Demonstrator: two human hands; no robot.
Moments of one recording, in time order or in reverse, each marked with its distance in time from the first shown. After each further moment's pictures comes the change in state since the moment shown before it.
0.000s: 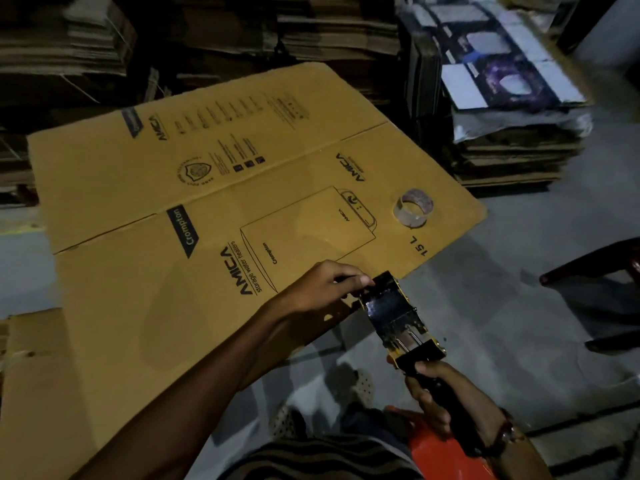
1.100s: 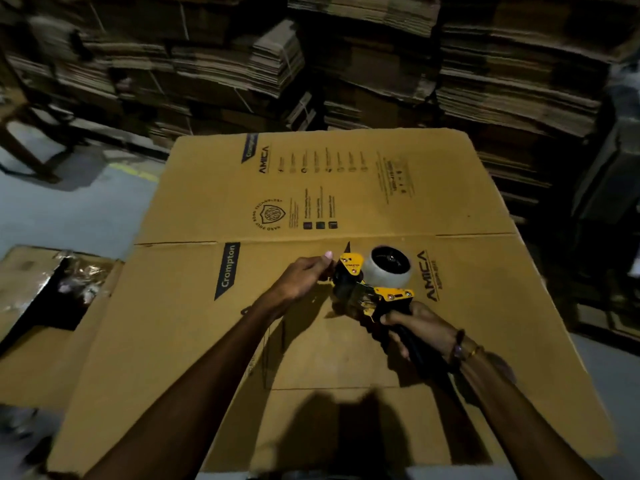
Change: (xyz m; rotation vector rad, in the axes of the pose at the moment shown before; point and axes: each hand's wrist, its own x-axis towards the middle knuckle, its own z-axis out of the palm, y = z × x) left_hand 0.111 -0.017 -0.148 -0.166 0.800 -0.528; right_hand 0.231 -0.333 0.059 -0.966 -0.281 -0.118
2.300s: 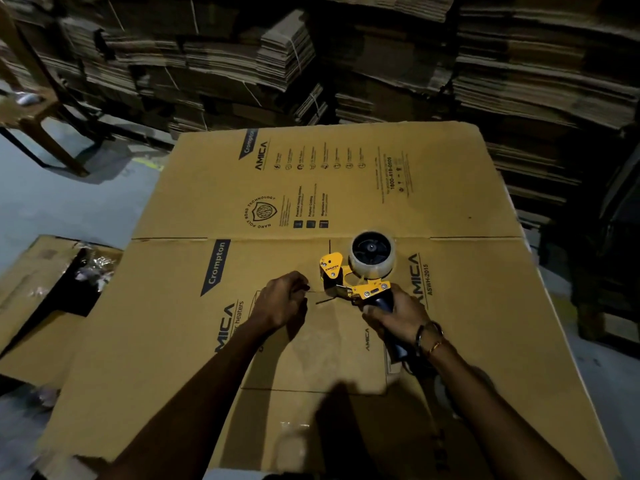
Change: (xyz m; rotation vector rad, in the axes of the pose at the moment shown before) left_hand 0.017 -0.056 0.029 0.446 0.242 0.069; right_hand 0.053 0.016 -0.029 -0.404 0.275 -0.158
